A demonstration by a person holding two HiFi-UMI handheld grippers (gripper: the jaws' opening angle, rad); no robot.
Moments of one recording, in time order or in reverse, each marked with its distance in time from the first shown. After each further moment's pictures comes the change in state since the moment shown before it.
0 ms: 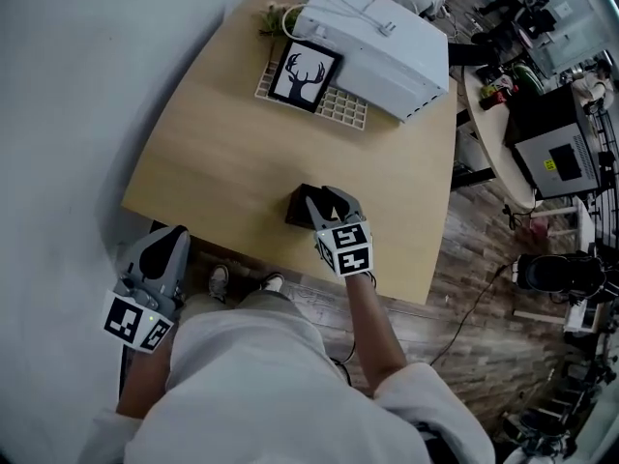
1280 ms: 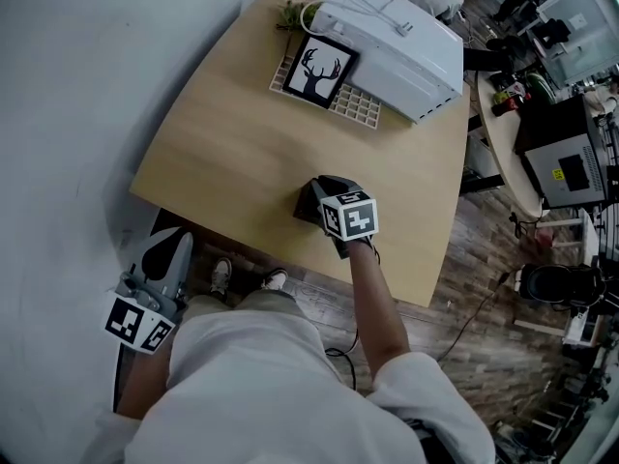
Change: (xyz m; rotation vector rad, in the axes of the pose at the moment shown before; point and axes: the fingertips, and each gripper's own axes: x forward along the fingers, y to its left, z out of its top) left arm -0.025 -0.004 -0.008 -0.027 0.008 0.046; right arm 0.046 0.001 -0.017 0.115 0.194 0.110
